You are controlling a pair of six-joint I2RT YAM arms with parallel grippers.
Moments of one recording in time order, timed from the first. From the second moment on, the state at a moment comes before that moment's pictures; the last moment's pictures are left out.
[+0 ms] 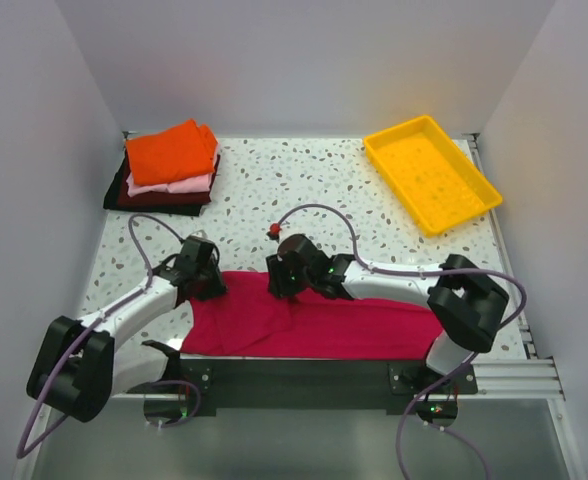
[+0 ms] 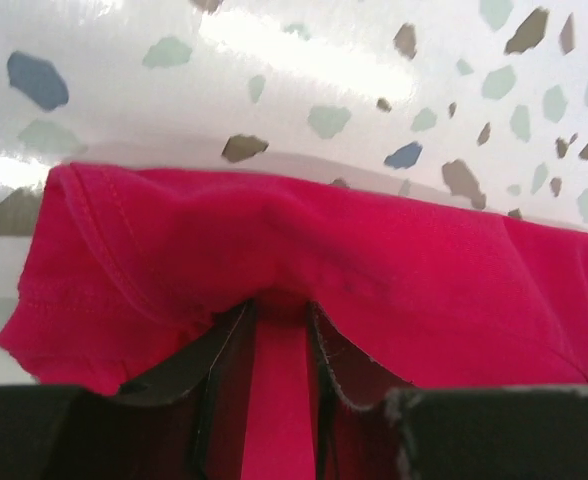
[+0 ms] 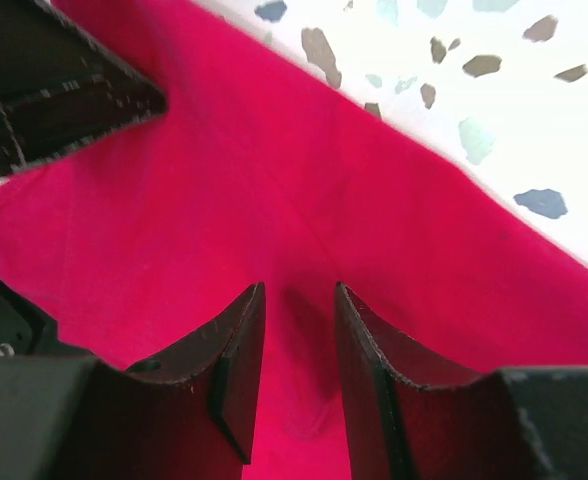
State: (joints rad) left arm -0.37 1.15 0.49 -0.38 -0.06 -0.72; right arm 1.01 1.65 0.98 -0.10 0.04 0.55
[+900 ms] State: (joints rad) left arm -0.37 1.80 1.06 -0.26 -0.12 -0.60; right arm 0.83 1.86 1.08 -0.08 0.01 0.57
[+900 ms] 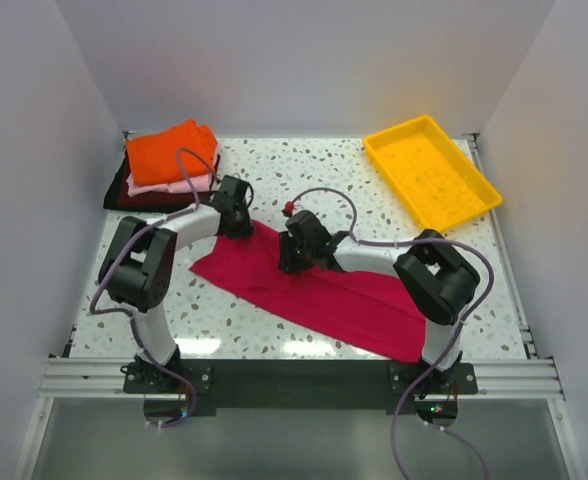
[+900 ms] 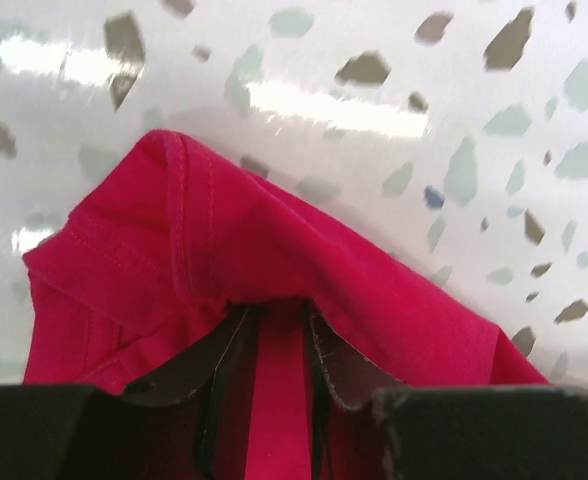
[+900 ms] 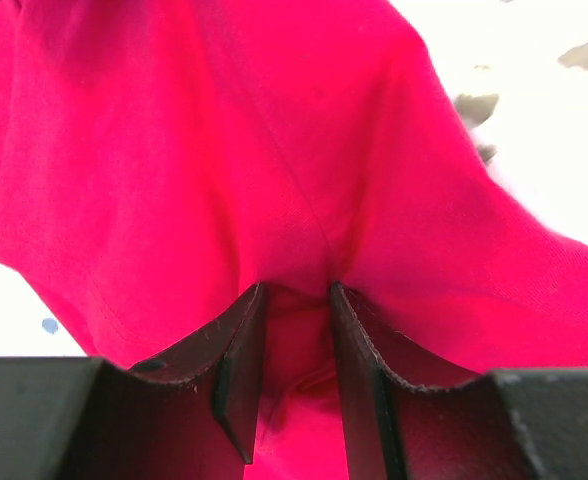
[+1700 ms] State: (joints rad) left arm -0.37 2.21 1.79 -0.41 -0.11 -0.45; right arm 0.61 1.77 1.16 -0.34 0.05 0.47
